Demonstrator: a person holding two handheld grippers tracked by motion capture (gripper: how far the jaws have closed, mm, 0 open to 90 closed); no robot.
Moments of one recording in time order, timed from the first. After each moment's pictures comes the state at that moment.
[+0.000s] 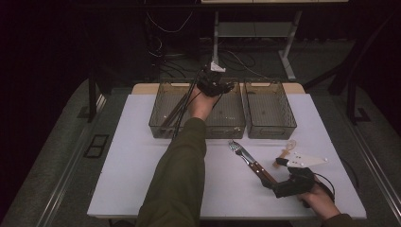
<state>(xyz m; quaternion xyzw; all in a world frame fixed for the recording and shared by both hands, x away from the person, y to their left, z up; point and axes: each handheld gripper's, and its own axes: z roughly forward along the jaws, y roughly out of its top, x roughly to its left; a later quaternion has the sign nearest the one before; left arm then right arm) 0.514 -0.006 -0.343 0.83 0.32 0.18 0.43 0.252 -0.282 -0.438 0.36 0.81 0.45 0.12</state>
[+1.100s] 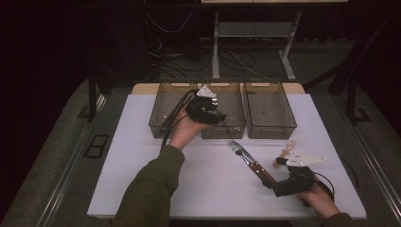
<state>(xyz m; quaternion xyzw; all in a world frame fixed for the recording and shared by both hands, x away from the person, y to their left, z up) 0.424 0.037 -0.356 0.86 0.26 0.11 0.44 0.256 -0.283 -0.441 0.36 0.81 0.44 0.12</state>
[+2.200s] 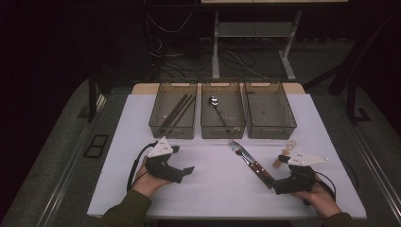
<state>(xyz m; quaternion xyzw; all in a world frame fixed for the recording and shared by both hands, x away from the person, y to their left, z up) 0.294 0.146 -0.426 0.83 0.28 0.10 0.48 0.257 -0.285 -0.440 0.37 0.80 0.45 0.15</state>
